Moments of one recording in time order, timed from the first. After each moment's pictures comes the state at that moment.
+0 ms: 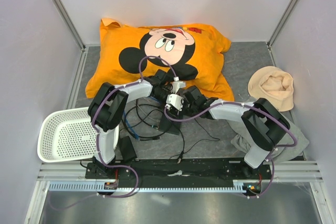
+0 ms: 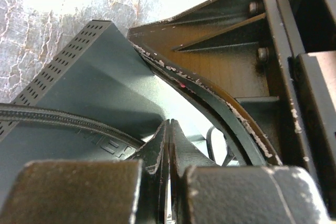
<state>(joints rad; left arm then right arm) -0.58 2.01 1.29 -0.49 0.80 0.02 0.74 1.69 0.87 -0.07 -0.06 -0.62</state>
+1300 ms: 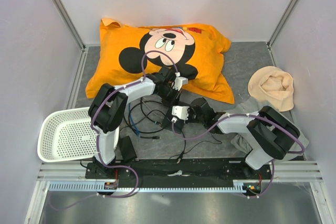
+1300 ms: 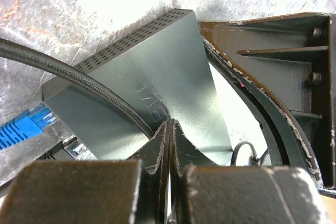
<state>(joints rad) -0.60 2.00 1.37 -0.54 0.53 -0.03 0.76 1.58 0.60 0.27 0.08 -0.82</state>
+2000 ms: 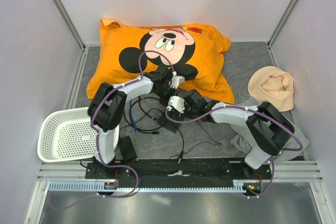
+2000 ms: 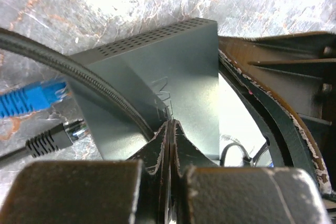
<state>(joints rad) -0.58 2.01 1.37 -0.55 0.55 -0.06 0.77 1.64 0.84 -0.13 0.06 -0.57</state>
